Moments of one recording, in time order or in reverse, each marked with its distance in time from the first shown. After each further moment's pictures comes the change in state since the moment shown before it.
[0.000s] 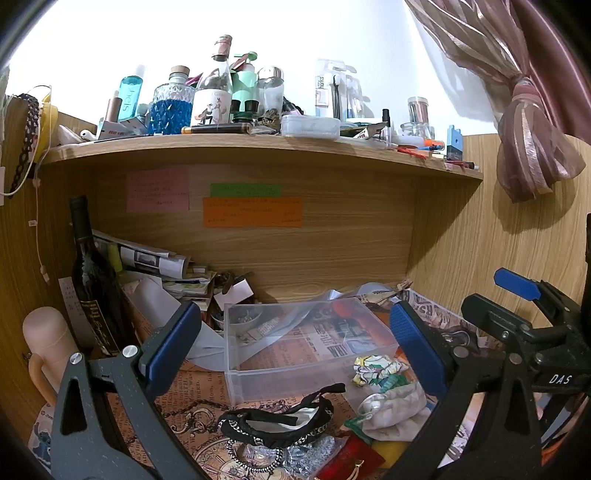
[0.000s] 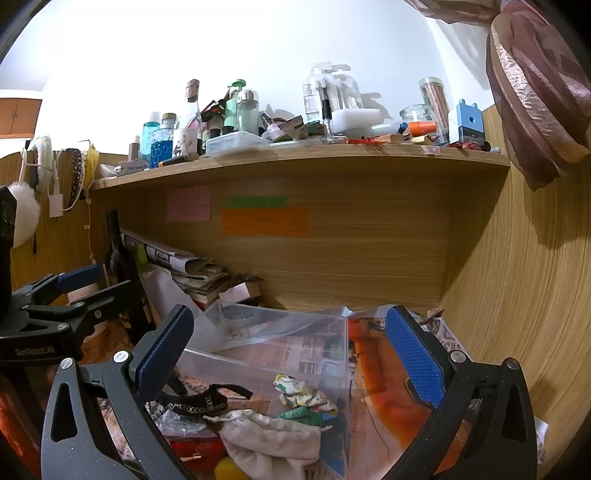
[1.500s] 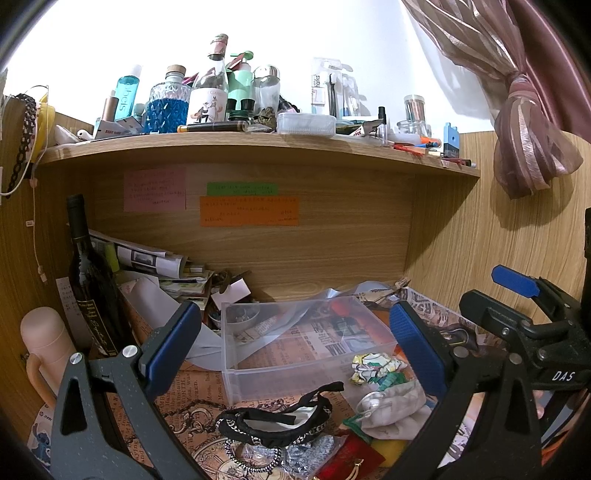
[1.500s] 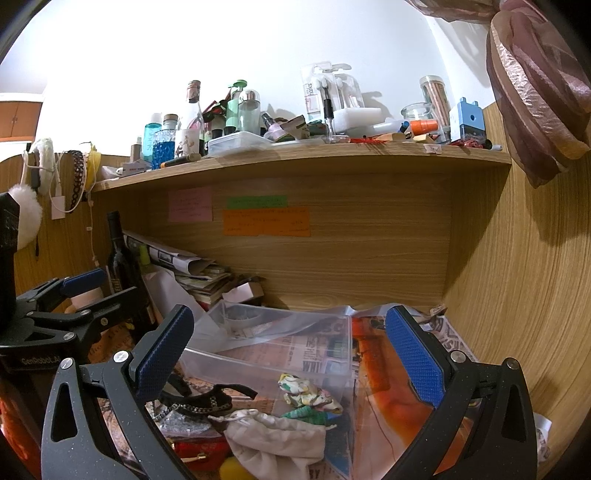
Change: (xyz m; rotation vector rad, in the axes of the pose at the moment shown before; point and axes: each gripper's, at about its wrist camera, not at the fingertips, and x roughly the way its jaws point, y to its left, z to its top) left arm -0.004 -0.008 -0.002 0.009 -0.008 0.000; right arm -0.002 0.002 0.001 0.009 0.001 0.006
